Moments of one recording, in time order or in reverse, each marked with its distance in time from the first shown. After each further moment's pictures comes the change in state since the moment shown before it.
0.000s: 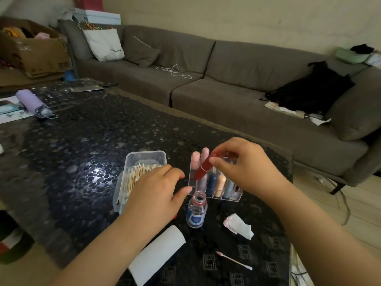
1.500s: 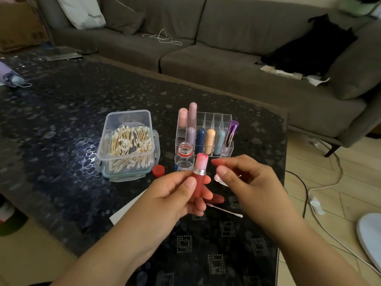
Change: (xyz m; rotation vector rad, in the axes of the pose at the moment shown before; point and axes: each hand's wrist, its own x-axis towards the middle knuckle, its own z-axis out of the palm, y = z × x) left_hand -0.076 0.049 0.036 -1.388 -0.333 -0.431; right_hand -0.119 0.035 0.053 0.644 0.077 0.264
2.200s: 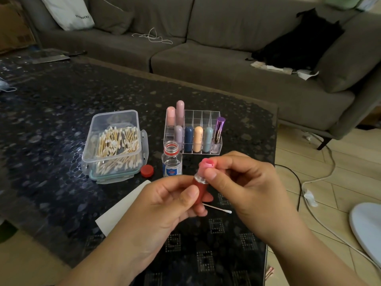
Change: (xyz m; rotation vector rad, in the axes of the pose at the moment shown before) left_hand 0.001 -0.010 0.014 -0.157 -0.063 0.006; right_hand -0.018 -0.020 -0.007 0.285 -0.042 -0.202
